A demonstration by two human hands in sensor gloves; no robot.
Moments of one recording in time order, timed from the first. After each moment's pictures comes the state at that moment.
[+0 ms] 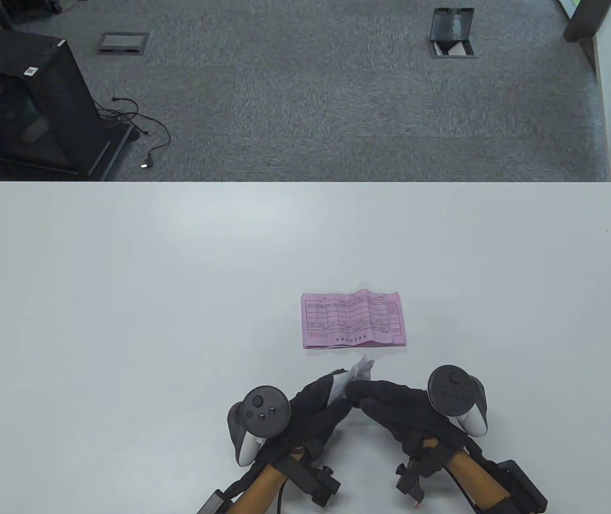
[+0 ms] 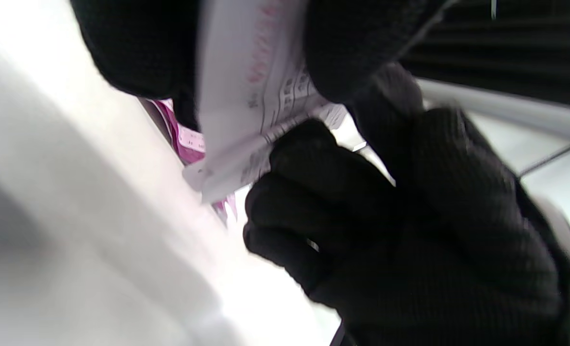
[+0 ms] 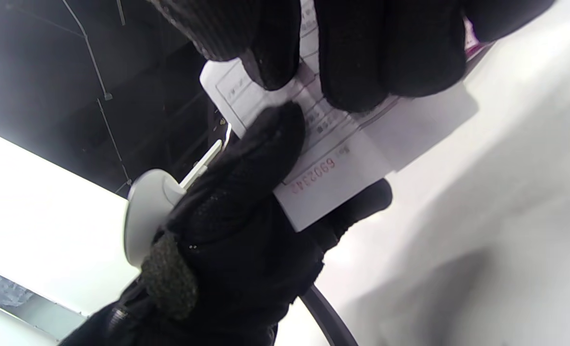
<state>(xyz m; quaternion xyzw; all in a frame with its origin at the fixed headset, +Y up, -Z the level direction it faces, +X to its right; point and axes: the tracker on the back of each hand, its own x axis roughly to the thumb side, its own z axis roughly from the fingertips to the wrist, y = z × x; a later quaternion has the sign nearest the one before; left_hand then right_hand) -0.070 -0.770 -0.198 -0.05 -0.12 0.56 0.82 0.169 -0.748 -0.216 0.21 0.12 0.81 0.52</state>
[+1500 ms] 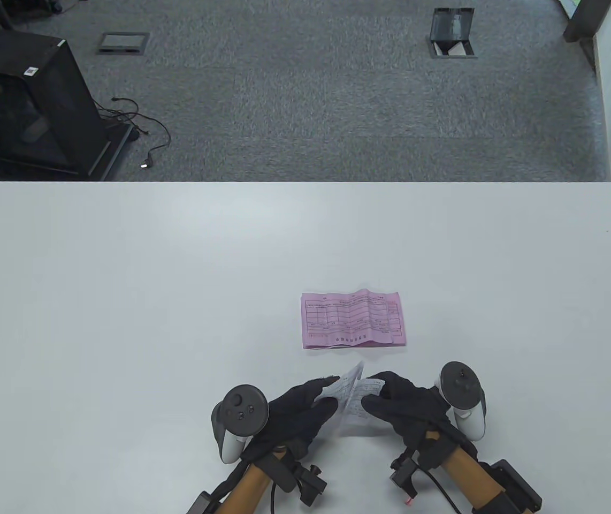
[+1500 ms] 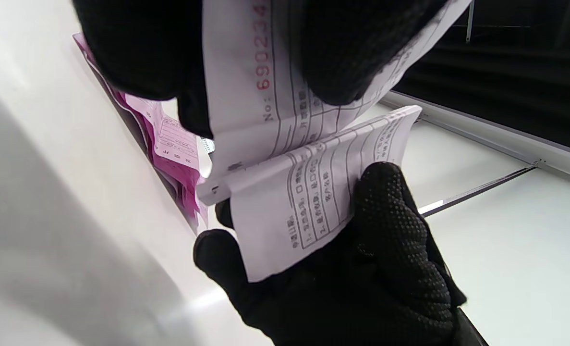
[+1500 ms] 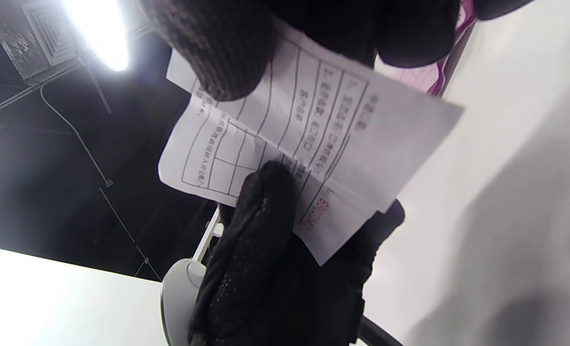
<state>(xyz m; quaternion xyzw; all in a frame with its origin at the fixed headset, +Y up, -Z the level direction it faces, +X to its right) -0.083 -0.765 -0.198 -0.05 -0.16 0.58 0.80 0.173 -0.766 -0.221 0.14 0.15 0.74 0.64</state>
